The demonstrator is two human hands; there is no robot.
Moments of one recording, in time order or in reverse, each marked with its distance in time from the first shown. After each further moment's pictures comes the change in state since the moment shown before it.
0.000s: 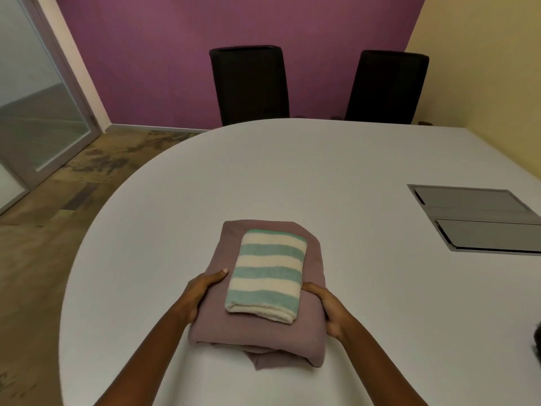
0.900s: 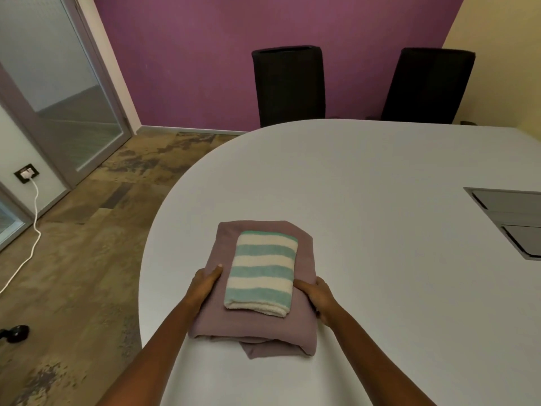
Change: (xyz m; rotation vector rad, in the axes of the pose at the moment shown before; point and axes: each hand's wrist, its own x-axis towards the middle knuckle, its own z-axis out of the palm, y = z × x) left_hand 0.012 0.022 -0.152 0.299 0.252 0.103; right_hand 0.076 0.049 0.149 -0.372 0.189 -0.121
